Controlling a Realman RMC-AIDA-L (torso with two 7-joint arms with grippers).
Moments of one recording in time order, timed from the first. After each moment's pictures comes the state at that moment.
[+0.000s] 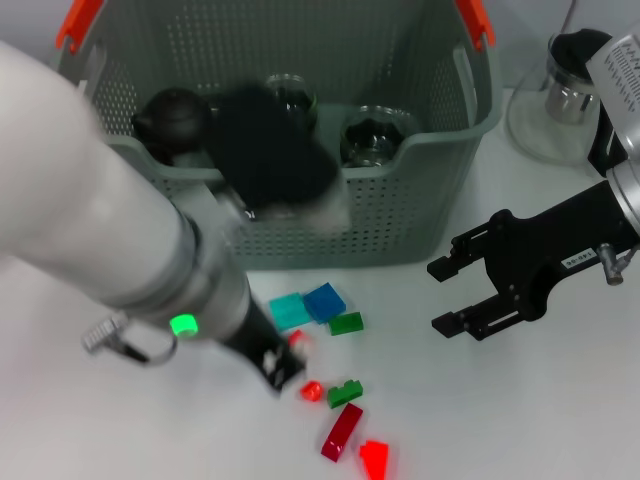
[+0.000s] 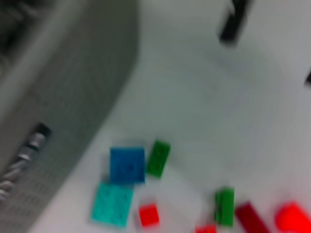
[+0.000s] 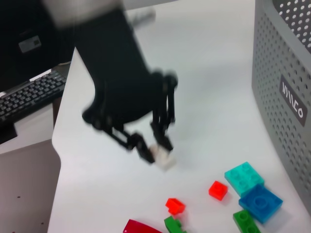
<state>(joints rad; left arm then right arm) -0.41 -2.18 1.76 1.81 2.70 1.68 -2.81 0.80 2.01 -1.01 -0.80 -2.27 -1.70 1.60</state>
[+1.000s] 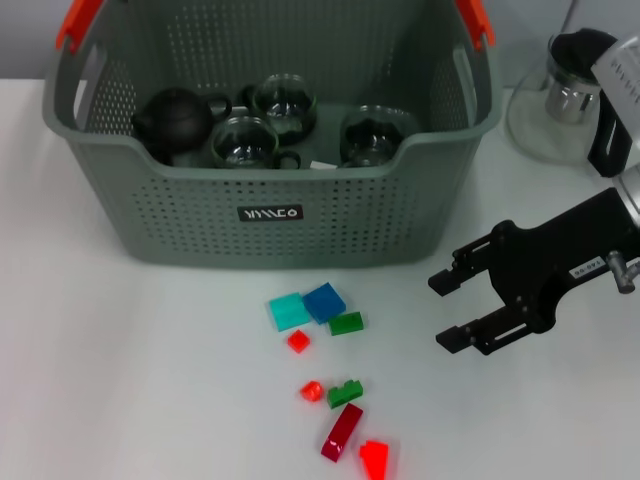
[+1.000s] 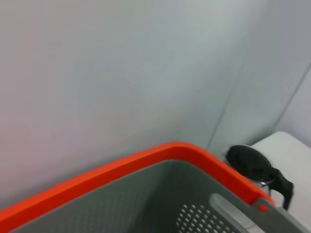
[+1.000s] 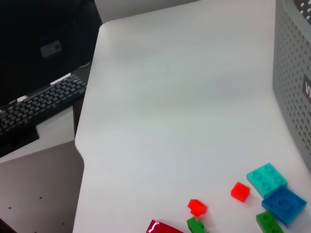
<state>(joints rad) -0.88 -2.00 1.00 1.30 2.38 1.41 -2.67 0.80 2.01 -1.00 -0.81 -2.26 -1.75 1.61</state>
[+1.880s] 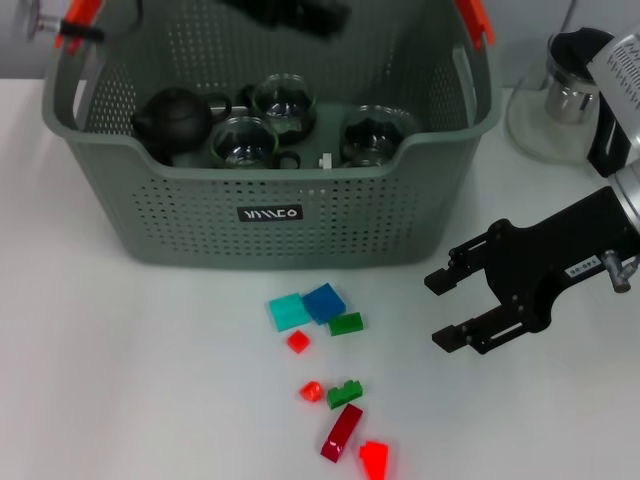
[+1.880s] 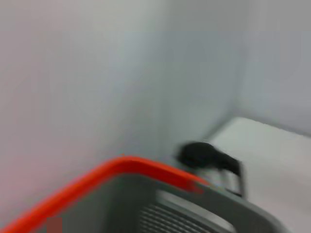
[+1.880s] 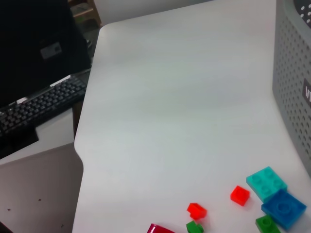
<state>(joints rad) -0.70 -2.14 1.01 1.70 2.37 1.54 -2.45 0.81 2.01 -1.00 -0.80 -2.26 -1.75 1.61</state>
